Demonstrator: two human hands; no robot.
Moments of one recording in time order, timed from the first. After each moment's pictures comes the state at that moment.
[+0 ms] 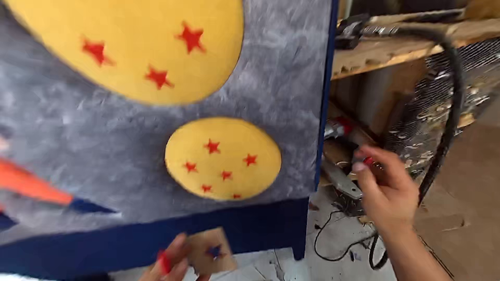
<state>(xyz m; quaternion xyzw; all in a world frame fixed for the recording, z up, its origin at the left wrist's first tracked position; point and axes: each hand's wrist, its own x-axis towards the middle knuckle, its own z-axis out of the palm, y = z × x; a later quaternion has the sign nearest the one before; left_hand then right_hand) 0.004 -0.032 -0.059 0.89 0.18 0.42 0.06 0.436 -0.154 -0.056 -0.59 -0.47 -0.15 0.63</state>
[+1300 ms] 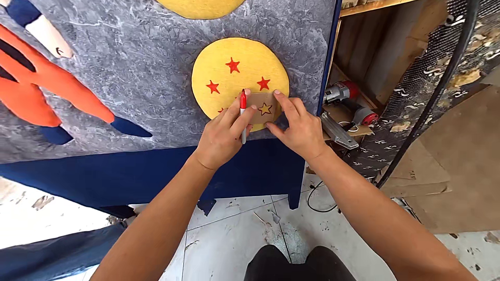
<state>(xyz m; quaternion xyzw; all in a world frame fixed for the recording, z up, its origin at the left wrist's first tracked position) 0.116 0.023 -0.016 0.89 0.06 0.42 -0.17 0.327 -0.075 -0.051 -0.58 -0.62 -0.31 0.44</state>
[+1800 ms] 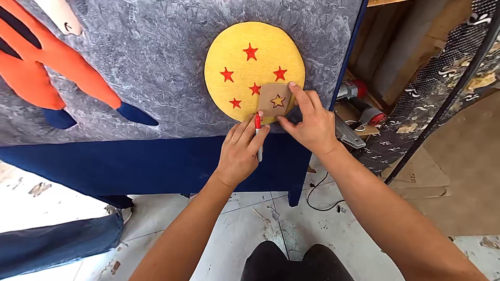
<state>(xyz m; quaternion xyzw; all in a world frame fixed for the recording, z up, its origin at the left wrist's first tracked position) 0.112 -0.002 -0.085 0.87 0.13 0.45 -0.15 0.329 -0.073 -0.052 -0.57 -0.62 -0.32 0.44</state>
